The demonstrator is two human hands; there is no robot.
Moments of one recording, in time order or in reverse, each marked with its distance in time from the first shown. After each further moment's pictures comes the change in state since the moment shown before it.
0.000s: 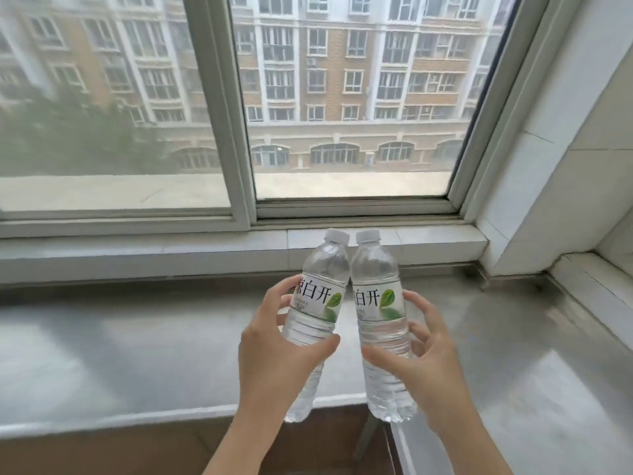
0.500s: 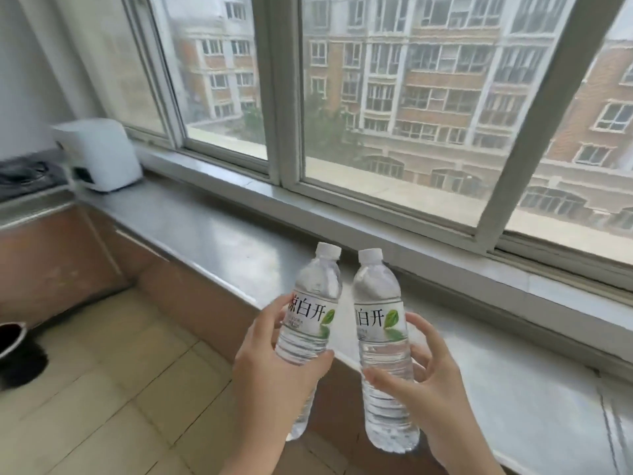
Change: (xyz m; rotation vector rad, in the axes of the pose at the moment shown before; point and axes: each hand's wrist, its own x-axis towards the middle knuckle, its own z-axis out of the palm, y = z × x) left_hand -0.120 -0.086 -0.280 0.280 0.690 -0.173; right_hand -0.105 -0.045 0.272 0.106 -0.686 0.016
